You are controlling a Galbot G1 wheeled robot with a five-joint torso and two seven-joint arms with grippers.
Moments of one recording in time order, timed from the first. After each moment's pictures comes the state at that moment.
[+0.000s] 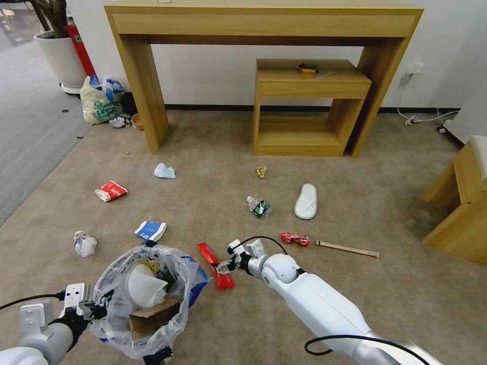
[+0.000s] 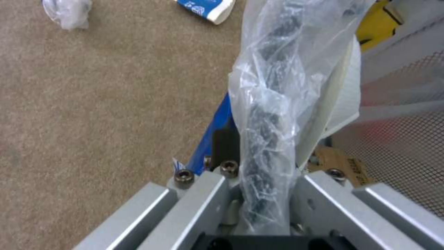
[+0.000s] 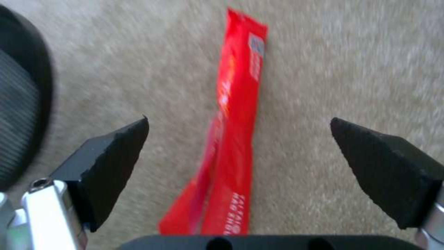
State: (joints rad) left arm 1.78 -1.18 -0.99 -2.18 -0.65 0.74 0.04; right arm -0.65 1.36 -0.31 1.08 0.47 -0.40 -0.21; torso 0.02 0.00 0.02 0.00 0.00
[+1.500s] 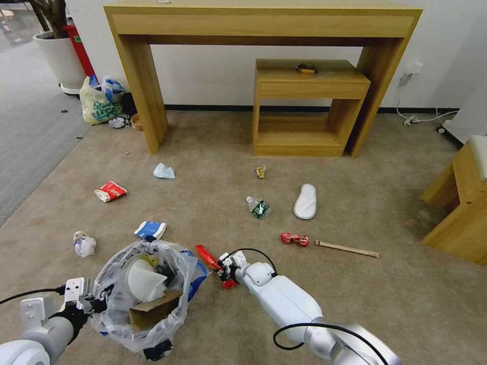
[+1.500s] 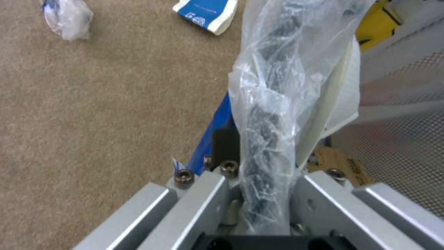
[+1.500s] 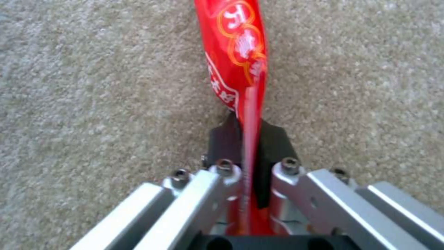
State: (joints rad) left arm 1.74 -1.17 -0.98 -2.16 -0.66 0.74 0.03; right arm -0.58 1.59 -0.23 0.65 0.23 -0.27 -0.25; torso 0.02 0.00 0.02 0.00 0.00
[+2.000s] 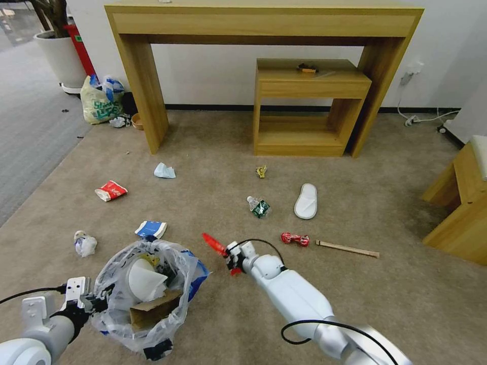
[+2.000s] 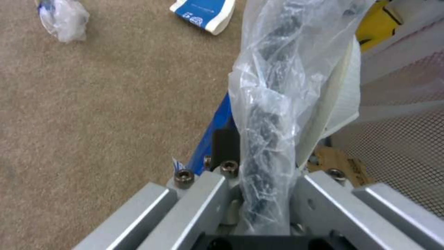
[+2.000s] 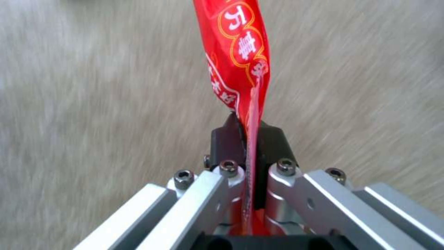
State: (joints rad) left arm 1.73 -1.15 -0.97 -2.15 -0.66 0.74 0.03; right arm -0.60 1.47 -0.13 0.90 0.25 -0.24 -0.22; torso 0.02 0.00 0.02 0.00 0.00
